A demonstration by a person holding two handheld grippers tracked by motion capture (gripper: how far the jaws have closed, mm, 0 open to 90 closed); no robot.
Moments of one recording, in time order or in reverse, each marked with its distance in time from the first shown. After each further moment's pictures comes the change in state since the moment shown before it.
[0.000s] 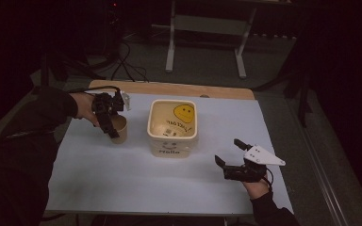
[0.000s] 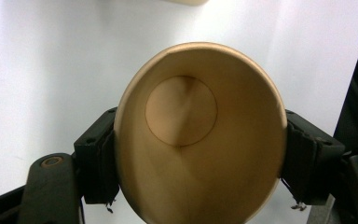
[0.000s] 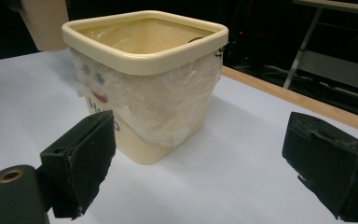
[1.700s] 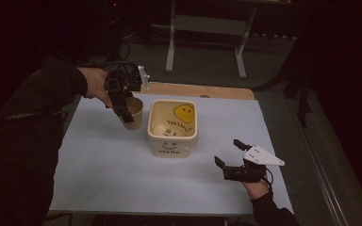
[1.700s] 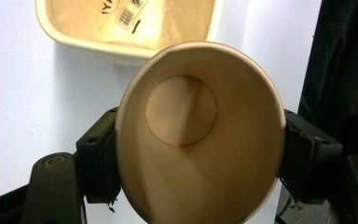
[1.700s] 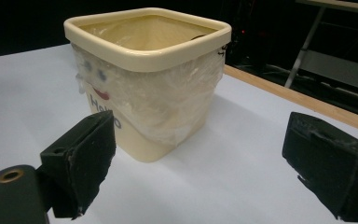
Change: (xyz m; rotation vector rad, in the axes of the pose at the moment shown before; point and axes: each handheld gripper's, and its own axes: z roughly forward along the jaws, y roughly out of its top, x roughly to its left) left arm -0.024 0.068 -0.077 0.001 0.025 0.072; right arm 0.001 -0.001 0.001 0.005 0.006 -0.009
